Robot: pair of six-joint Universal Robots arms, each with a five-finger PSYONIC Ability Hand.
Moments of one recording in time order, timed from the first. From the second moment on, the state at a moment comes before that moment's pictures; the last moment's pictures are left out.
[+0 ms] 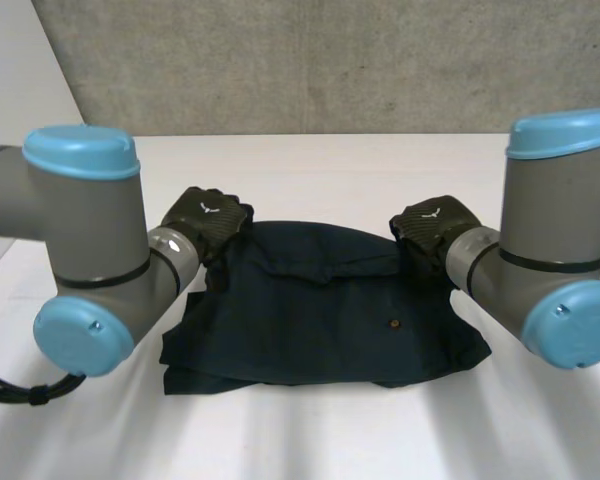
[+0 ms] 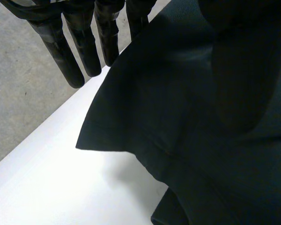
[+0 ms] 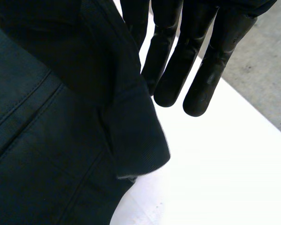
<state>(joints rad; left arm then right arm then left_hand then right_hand) 4.18 -2.09 -1.26 2.98 -1.60 3.54 2.05 -1.04 1.22 0.28 1.54 2.72 0.38 0.38 0.38 0.38 0.21 0.98 1.17 1.18 1.19 0.99</state>
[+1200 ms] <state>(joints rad) 4.29 -2.06 -1.44 3.19 -1.41 3.26 2.04 -1.08 1.34 0.21 1.53 2.70 0.55 0.54 0.54 0.54 0.36 0.98 1.17 1.18 1.19 0.99</state>
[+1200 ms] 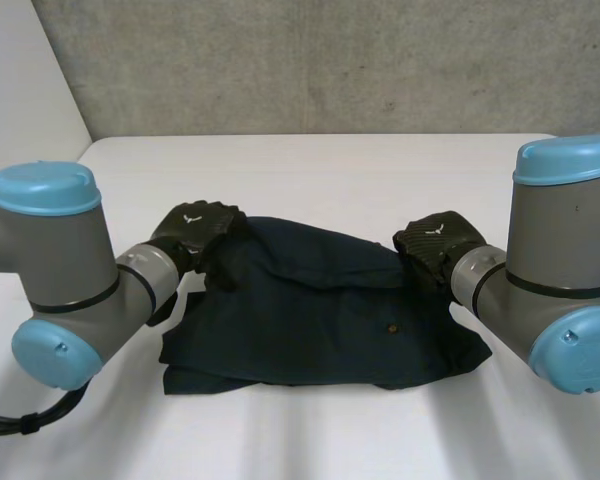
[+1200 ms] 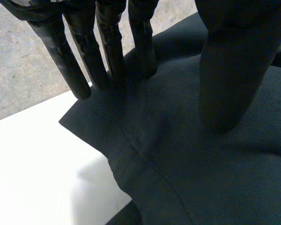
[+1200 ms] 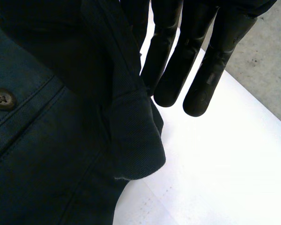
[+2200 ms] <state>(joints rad) 4.33 -1.73 -0.68 2.76 -1.50 3.40 2.04 -1.23 0.60 0.38 1.51 2.54 1.13 1.19 1.19 1.20 0.96 0.98 1.17 1.18 1.19 0.99</state>
